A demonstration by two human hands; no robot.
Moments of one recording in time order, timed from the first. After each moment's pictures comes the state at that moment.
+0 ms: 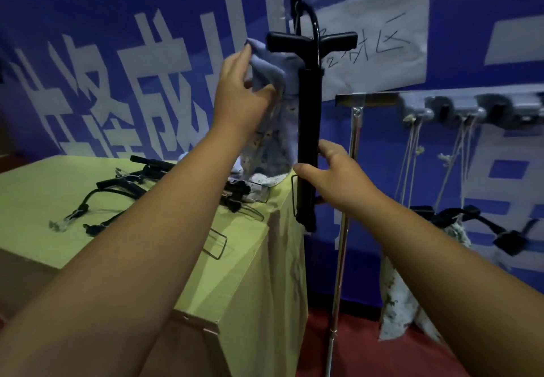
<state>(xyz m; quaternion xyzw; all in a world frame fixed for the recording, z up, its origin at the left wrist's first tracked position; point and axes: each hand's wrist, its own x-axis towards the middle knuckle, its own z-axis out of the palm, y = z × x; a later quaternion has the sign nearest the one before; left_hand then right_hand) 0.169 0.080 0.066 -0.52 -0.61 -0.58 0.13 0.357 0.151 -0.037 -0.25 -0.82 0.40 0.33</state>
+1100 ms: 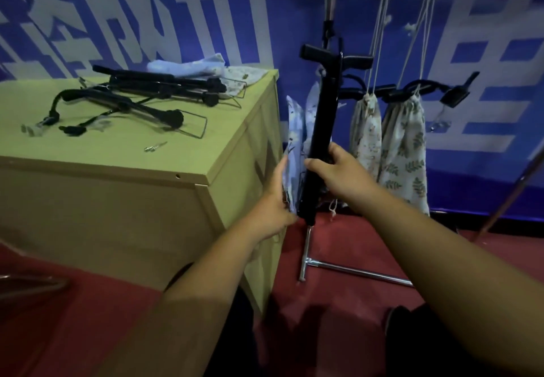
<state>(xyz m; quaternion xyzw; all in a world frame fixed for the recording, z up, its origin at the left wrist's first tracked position) 0.294 -0.035 -0.299 -0.54 -0.66 -0.43 -0.31 0.457 0.073 -0.223 -0.37 -0.71 0.54 0.27</state>
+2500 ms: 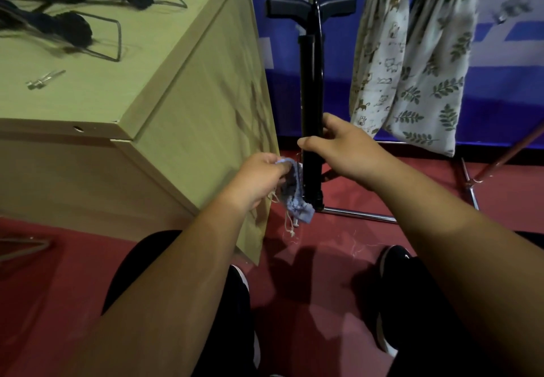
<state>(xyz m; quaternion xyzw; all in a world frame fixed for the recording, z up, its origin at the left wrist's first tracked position) 0.299 0.006 -0.369 -0.28 -0.74 -0.44 -0.42 0.465 0.099 -0.308 -0.36 -0.72 0.56 0.19</state>
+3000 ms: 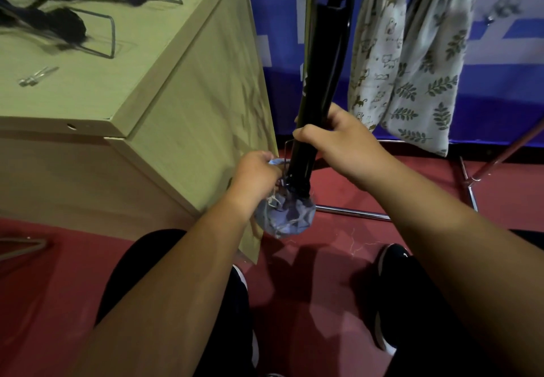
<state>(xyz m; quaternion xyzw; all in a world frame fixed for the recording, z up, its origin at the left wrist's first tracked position) 0.300 0.005 -0.369 -0.30 -0.83 -0.35 -0.31 0.462 0.087 -0.297 -0.34 -0.68 0.59 0.27</state>
